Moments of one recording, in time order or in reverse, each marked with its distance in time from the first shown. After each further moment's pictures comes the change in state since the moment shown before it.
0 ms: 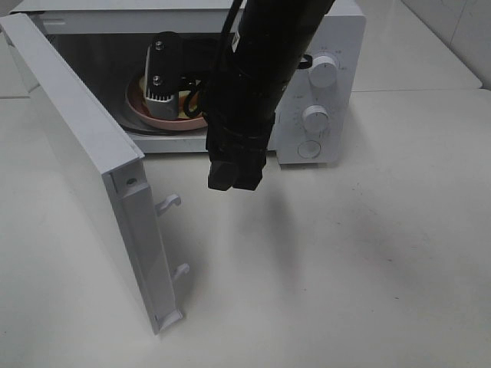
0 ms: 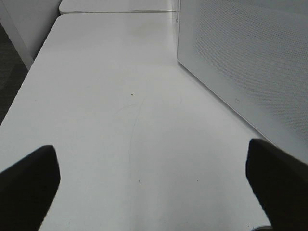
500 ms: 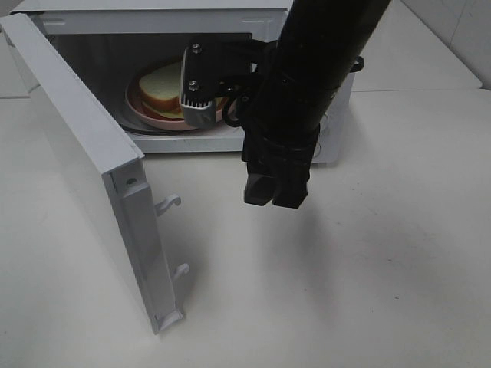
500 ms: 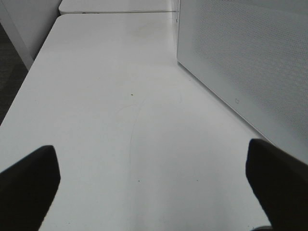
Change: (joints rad) left arm 0.000 0.000 0.000 0.000 0.000 0.000; right arm 0.000 -0.170 0.177 -0.052 0.016 0.111
